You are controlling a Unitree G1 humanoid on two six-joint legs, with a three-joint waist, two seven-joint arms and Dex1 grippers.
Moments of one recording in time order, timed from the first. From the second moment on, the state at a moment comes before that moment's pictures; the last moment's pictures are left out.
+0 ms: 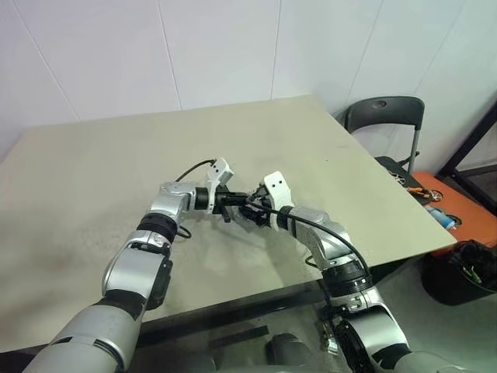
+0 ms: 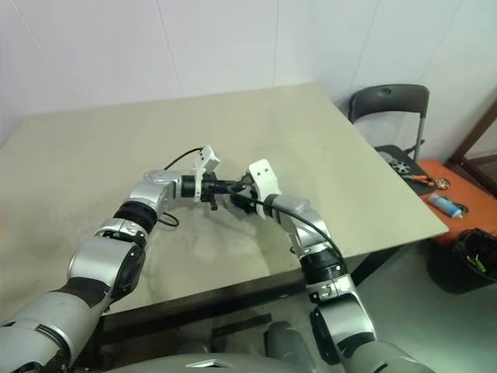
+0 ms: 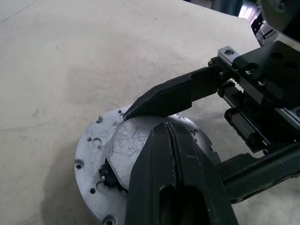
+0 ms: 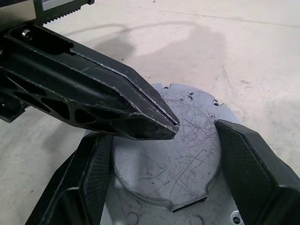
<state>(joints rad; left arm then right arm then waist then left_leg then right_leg) -0.96 0.23 -0.09 1.08 -0.10 0.14 -1.20 -0.56 -0.08 0.14 0.21 0.10 0.73 0.46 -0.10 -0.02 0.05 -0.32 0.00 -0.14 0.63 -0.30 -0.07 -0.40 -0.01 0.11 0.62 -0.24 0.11</state>
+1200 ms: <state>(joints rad) -0.85 0.24 -0.06 0.98 -0.10 0.19 -1.17 -0.51 -0.13 0.18 0.15 0.10 0.73 0.46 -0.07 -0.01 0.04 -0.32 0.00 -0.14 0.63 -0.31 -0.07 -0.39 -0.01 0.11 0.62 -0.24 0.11</state>
